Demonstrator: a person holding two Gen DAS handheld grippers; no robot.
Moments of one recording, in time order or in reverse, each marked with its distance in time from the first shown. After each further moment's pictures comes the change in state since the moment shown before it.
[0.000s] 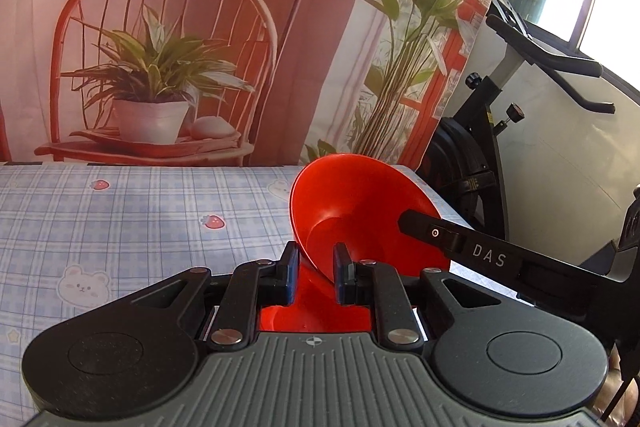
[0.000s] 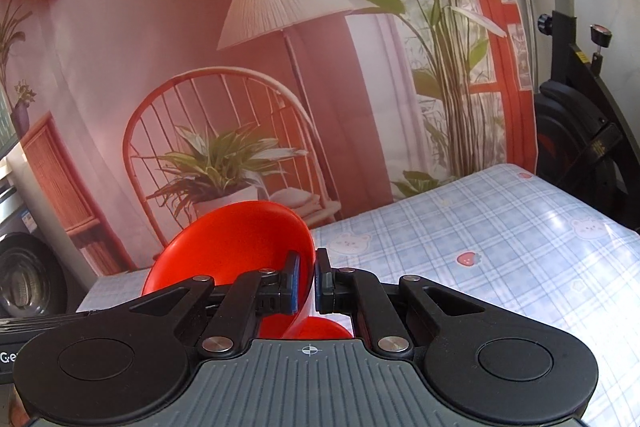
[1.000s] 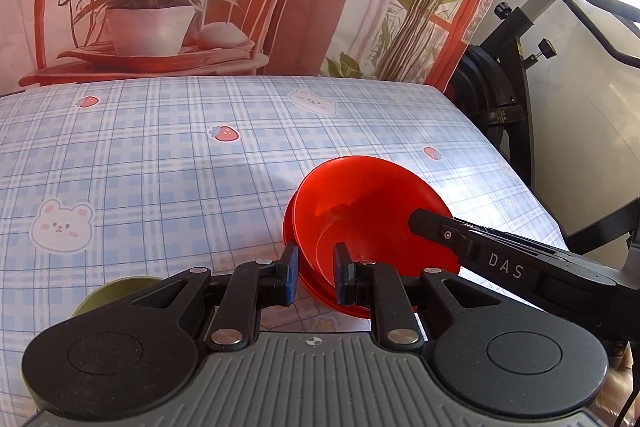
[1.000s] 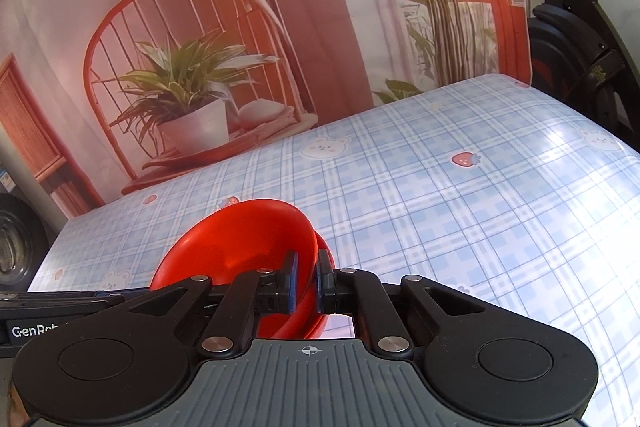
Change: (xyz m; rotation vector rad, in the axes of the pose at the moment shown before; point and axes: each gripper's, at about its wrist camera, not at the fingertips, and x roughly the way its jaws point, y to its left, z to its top) left arm 0.062 0.036 -0.026 -0.020 0.217 0.003; right arm 0.048 -0.016 -0.054 0.022 0.181 -0.049
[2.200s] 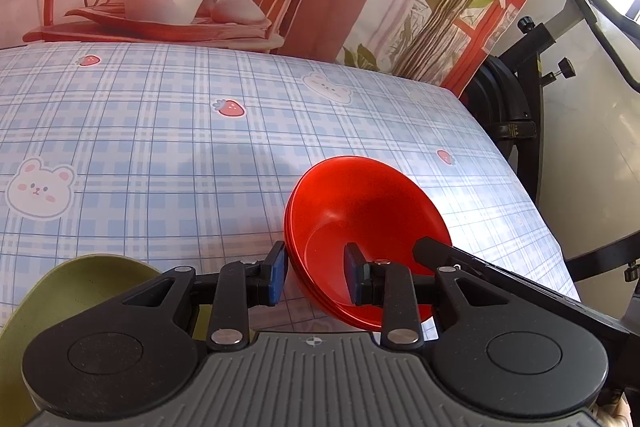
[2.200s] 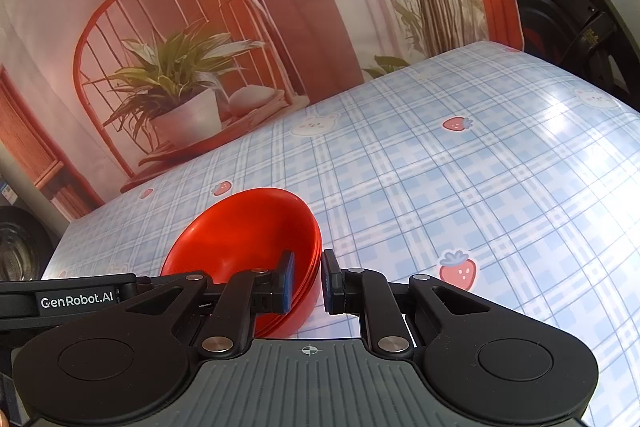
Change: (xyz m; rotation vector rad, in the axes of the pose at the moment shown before) left arm 0.026 0.004 -0.006 -0.108 0.013 -0.007; right arm 0.005 -0.015 -0.010 0.071 0.038 0.021
